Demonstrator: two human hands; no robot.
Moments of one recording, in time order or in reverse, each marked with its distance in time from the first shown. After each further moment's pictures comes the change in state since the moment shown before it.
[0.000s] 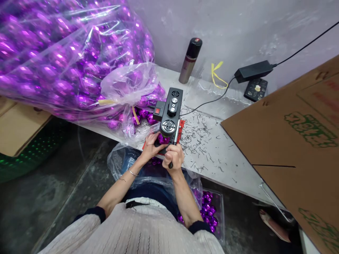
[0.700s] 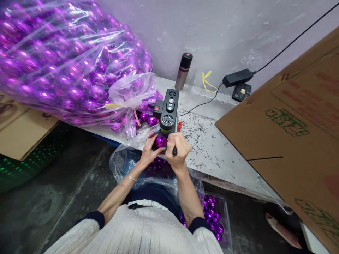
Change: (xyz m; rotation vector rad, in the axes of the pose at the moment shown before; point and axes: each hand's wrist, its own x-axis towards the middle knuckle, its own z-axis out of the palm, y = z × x) left_hand -0.025 0.004 -0.010 -0.034 0.093 0.075; right_hand 0.067 -0.030 -0.016 -0.009 -0.111 0.090
